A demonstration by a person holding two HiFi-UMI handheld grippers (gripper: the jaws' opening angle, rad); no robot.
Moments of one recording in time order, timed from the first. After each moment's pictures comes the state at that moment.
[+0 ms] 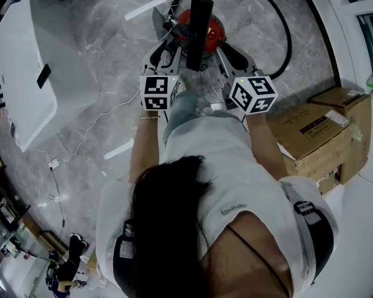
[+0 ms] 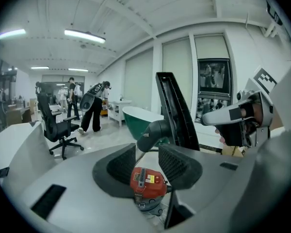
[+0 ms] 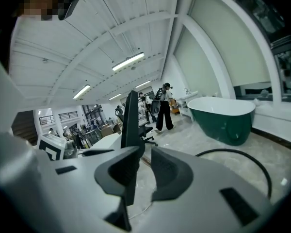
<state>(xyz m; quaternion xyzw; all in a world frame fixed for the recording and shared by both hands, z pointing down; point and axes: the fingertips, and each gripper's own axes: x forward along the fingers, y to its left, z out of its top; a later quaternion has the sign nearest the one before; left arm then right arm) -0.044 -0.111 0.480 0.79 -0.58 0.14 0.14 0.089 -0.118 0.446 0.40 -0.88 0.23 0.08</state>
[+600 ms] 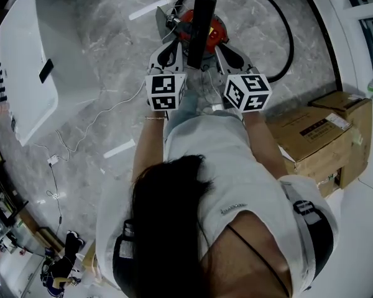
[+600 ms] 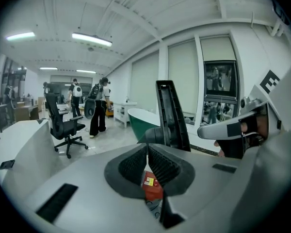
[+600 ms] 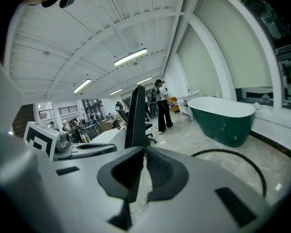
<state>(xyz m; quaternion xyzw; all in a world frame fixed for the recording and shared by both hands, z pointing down) -0.034 -0.103 0.464 0.76 -0.62 0.12 0.14 0.080 -0.109 0.451 0.40 -0.88 0.22 0.11</state>
